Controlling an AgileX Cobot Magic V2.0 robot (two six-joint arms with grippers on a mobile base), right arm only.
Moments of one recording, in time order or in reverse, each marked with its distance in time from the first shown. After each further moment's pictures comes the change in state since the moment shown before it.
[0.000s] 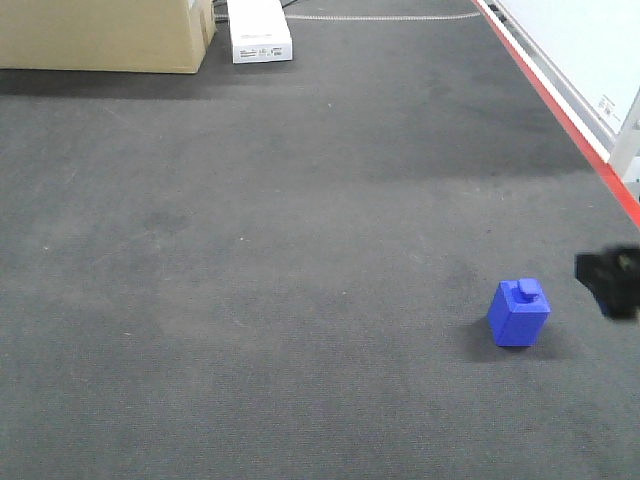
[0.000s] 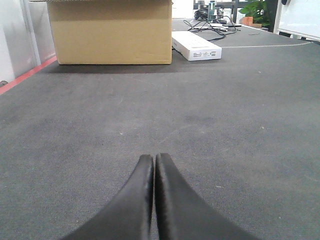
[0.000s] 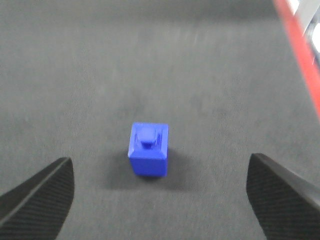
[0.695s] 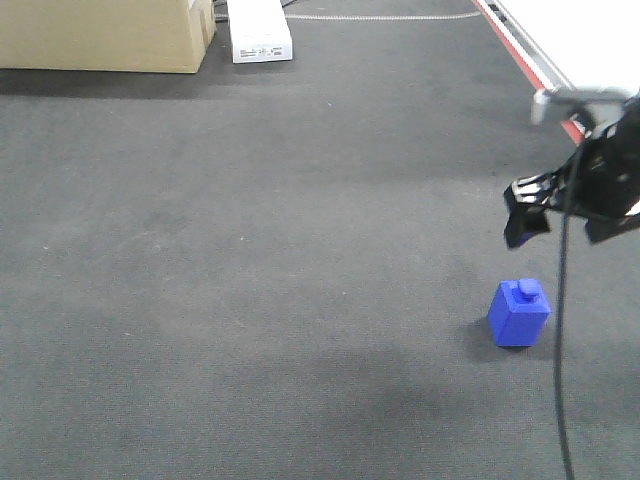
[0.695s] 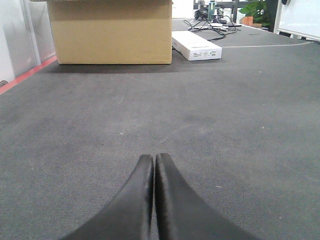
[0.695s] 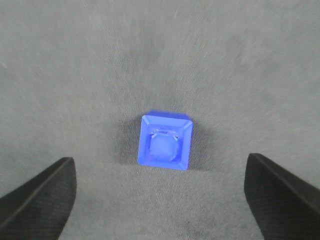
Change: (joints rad) arm 0.000 0.731 -0.676 0.046 0.550 -0.040
